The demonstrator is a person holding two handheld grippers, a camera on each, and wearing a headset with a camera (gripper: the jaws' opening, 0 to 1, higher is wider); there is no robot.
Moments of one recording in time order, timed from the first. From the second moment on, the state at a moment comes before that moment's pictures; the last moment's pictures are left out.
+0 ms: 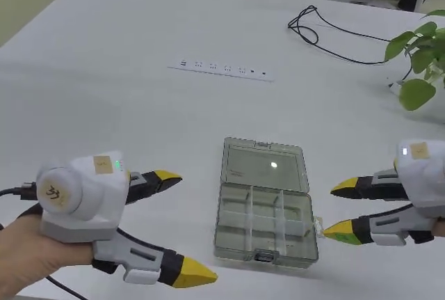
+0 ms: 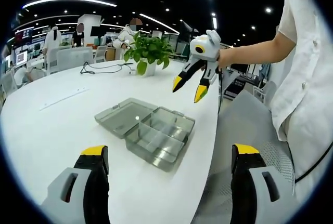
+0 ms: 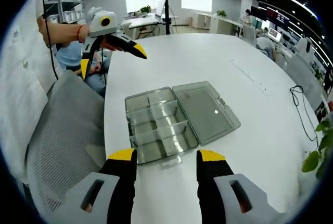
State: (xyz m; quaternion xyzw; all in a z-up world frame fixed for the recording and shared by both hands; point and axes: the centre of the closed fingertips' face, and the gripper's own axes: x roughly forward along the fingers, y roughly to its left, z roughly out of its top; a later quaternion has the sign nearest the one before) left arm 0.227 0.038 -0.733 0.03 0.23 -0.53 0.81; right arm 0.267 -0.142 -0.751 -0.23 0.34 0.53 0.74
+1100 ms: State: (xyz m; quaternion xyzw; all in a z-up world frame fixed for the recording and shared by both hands) left arm 0.228 0.048 -0.757 0.03 0.25 -0.52 0.81; right arm 0.236 -0.177 -0.772 -0.18 0.36 0.51 0.76
